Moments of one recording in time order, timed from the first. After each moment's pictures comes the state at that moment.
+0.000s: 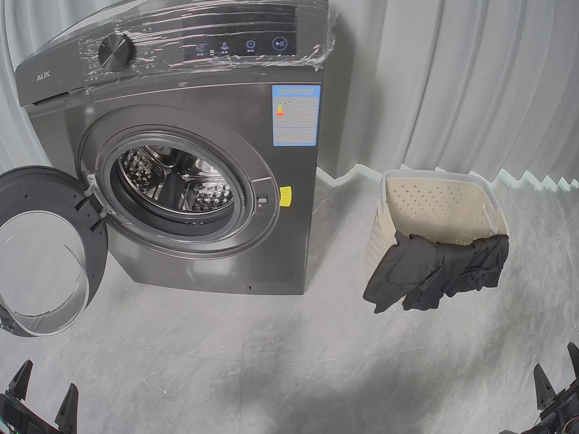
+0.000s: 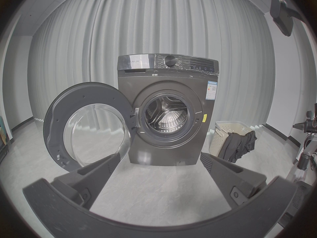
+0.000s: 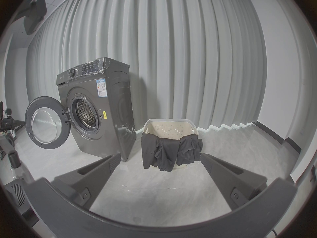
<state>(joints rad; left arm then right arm) 0.00 0.02 -0.02 0.00 -0.01 -0.02 0.00 0.01 -0.02 0.03 0.00 0.00</state>
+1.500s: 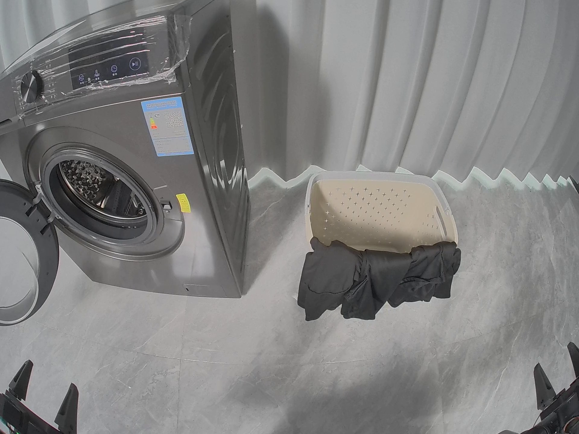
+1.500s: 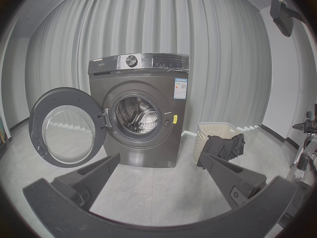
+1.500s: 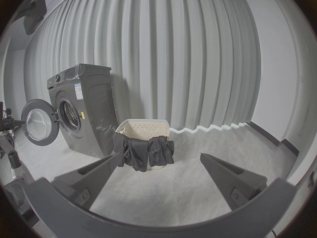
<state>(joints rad) 0.00 0.02 -0.02 0.00 -0.01 -0.02 0.00 0.02 -0.02 0.03 0.00 0.00</state>
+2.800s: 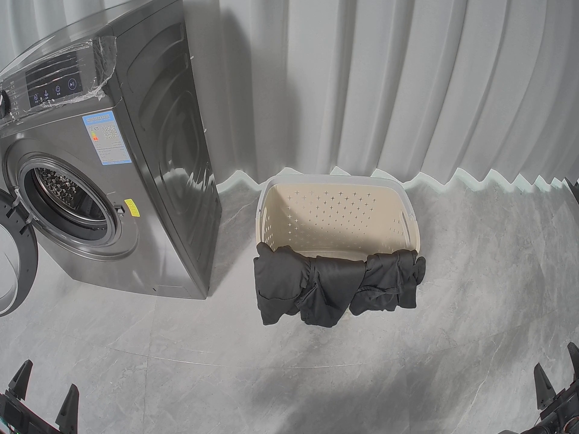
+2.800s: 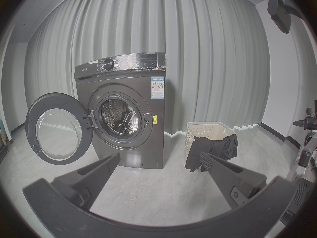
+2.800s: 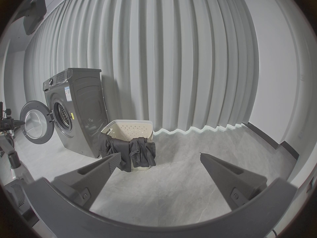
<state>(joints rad) 0.00 0.02 -0.02 0.00 -0.01 0.00 0.00 0.02 -0.02 0.03 0.00 0.00</state>
